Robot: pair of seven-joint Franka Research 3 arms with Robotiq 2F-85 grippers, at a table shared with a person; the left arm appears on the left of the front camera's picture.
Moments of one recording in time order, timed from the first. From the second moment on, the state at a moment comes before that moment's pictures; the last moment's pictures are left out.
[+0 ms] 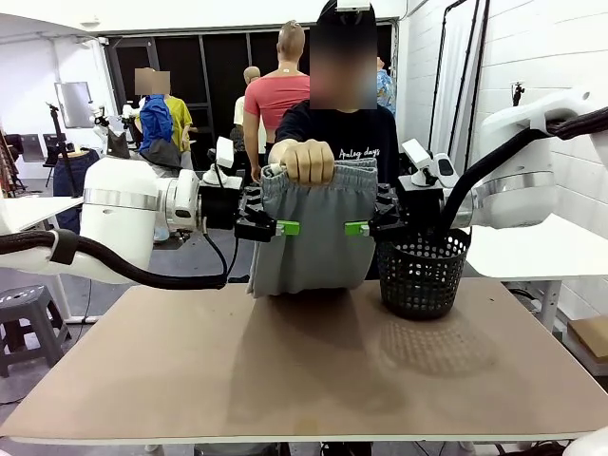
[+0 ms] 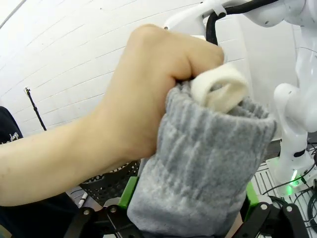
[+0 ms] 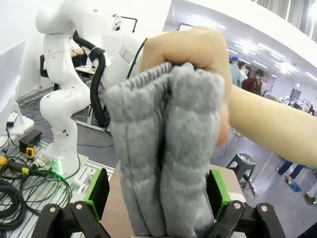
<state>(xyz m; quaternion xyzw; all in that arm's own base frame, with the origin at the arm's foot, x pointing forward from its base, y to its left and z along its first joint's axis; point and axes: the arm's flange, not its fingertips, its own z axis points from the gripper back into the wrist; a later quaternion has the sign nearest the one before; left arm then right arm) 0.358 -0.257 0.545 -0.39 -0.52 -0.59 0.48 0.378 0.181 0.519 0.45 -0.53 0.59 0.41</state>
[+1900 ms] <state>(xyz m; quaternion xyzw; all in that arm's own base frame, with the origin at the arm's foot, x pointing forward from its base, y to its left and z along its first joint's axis) 0.370 -0.249 0.535 -0.44 -0.52 -0.56 0.47 0.386 0.187 0.521 0.50 -0.48 0.57 0.43</state>
